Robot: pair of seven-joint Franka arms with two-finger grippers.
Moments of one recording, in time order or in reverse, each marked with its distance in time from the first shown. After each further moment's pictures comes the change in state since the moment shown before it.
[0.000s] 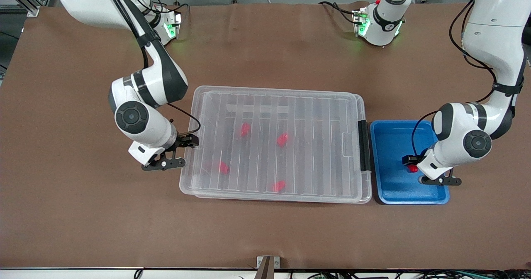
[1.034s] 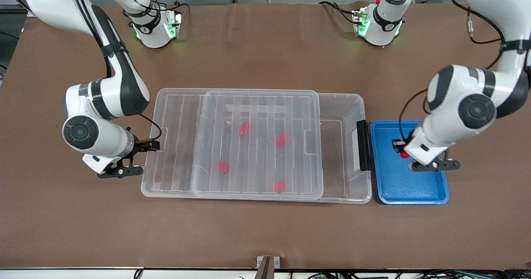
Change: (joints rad) left arm -0.002 -0.305 -0.304 0.041 -0.027 -0.377 -0.365; right arm -0.168 -0.019 -0.005 0.001 -0.057 -0.103 -0.154
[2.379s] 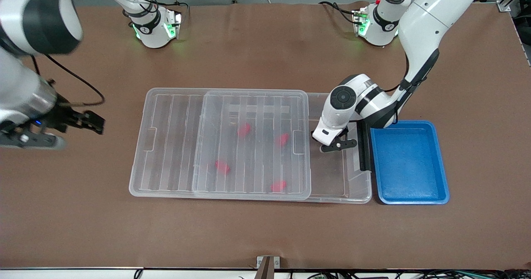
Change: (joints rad) left arm -0.114 0.321 -0.151 -0.186 0.416 0.418 -0.674; right arm -0.068 -0.308 -0.032 0.162 0.047 -0.249 0.043
